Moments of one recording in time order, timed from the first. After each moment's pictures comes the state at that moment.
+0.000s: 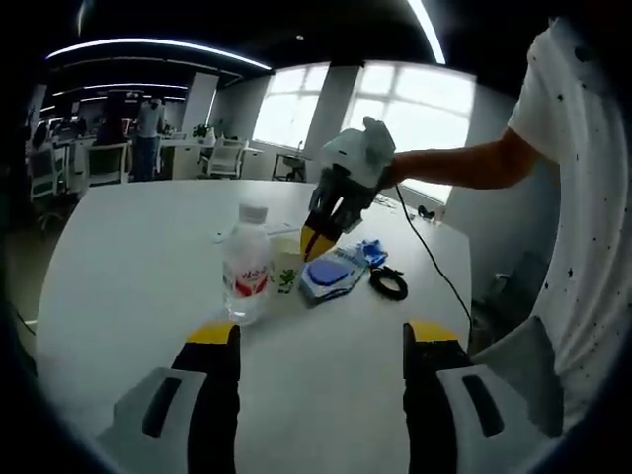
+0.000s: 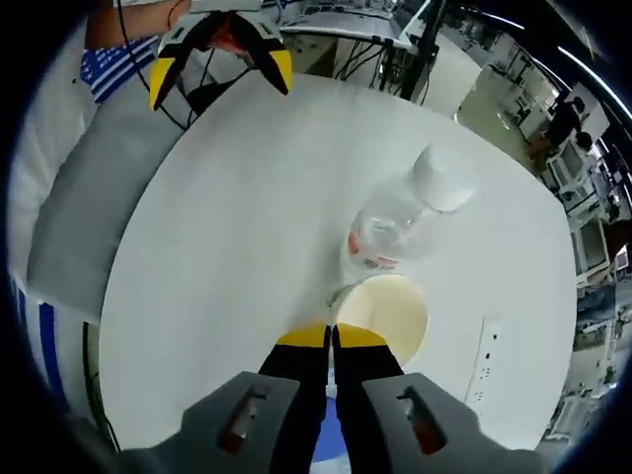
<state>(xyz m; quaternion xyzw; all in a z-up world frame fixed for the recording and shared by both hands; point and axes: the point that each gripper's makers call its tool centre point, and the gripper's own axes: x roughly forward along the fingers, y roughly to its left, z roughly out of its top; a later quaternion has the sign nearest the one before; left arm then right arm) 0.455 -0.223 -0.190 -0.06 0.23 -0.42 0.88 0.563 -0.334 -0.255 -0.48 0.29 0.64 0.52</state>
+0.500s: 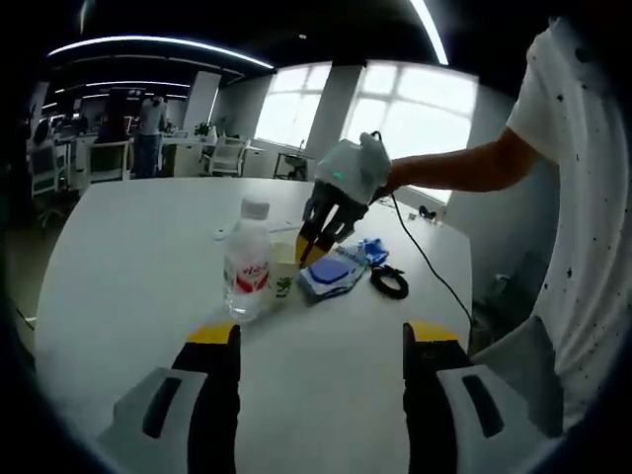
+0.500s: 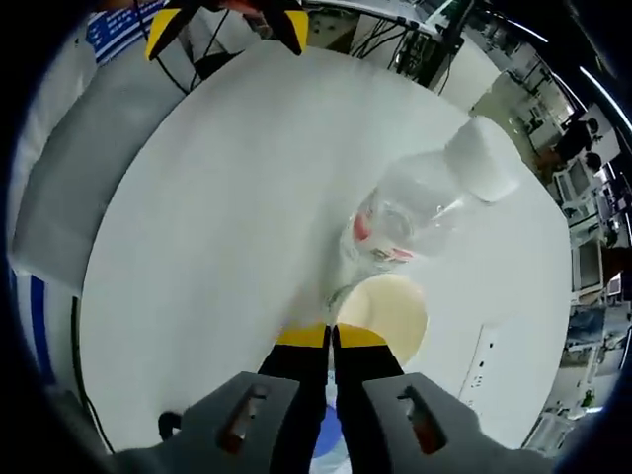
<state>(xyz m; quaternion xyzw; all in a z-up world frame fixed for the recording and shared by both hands) 0.454 -0.223 -0.193 -0.06 0.23 -0.42 0.88 0.570 -0.337 -0.276 -0.53 0.28 0.63 0.49</state>
